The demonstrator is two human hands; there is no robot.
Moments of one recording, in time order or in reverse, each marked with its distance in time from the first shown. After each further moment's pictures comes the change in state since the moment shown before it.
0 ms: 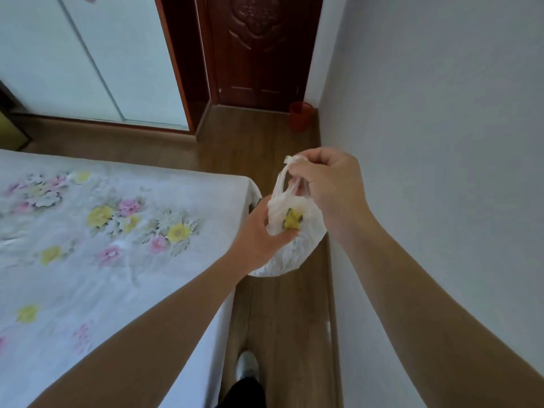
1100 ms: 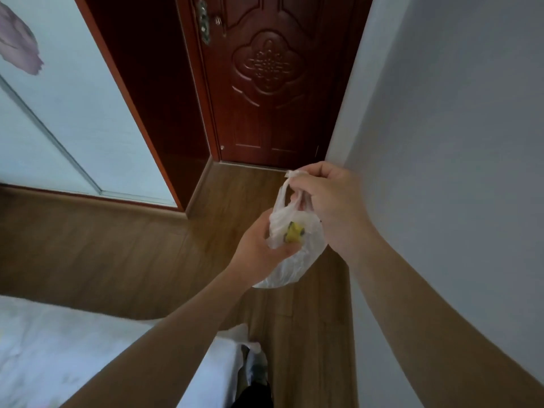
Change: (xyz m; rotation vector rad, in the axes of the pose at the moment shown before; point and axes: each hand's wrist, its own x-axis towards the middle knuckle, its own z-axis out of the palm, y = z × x) left_hand 0.741 -0.026 -0.069 -0.102 0.024 0.009; right_hand 0.747 -0.042 0.134 0.122 -0.142 0.074
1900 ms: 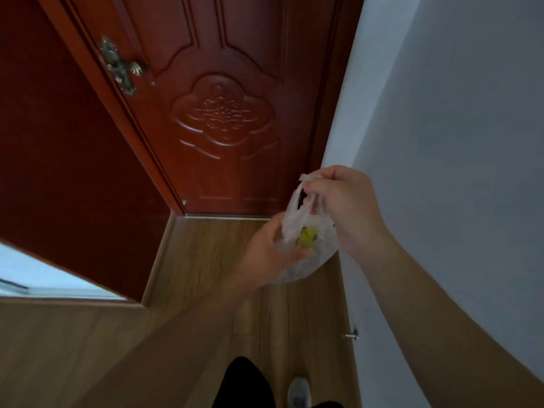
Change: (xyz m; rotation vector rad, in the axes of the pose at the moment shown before) left_hand 0.550 0.002 0.036 -0.134 -0.161 0.021; right_hand 0.534 -0.056 -0.055 0.057 0.157 0.067
